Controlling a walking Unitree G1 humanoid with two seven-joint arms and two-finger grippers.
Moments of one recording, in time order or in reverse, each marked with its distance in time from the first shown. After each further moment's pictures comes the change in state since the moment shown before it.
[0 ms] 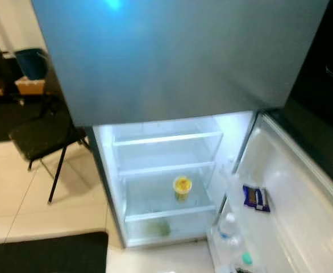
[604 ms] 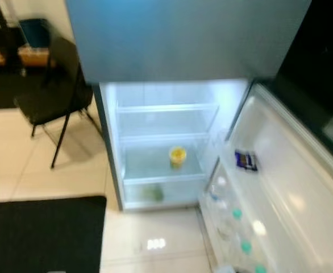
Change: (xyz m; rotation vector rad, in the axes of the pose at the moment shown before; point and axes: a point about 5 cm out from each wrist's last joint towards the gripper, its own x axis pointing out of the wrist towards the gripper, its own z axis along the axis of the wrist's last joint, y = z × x) left arm 0.001 0.001 0.006 -0.006 -0.019 0.006; right arm 0.001 0.008 -0.003 0.005 -0.003 0.028
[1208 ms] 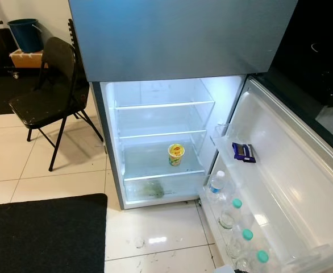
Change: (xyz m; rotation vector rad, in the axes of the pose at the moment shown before) left arm 0.000 -0.002 -0.003 -0.009 0.024 -0.044; right arm 0.000 -0.003 0.004 -0.002 -0.009 -0.006
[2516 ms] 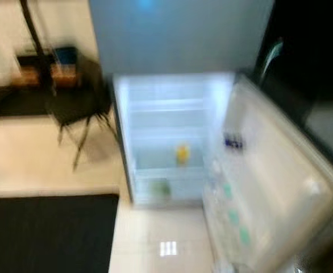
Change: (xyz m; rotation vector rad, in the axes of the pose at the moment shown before) left arm -0.006 0.007 -0.020 -0.015 0.074 0.038; right arm 0.000 0.000 0.002 -0.020 -0.003 0.010
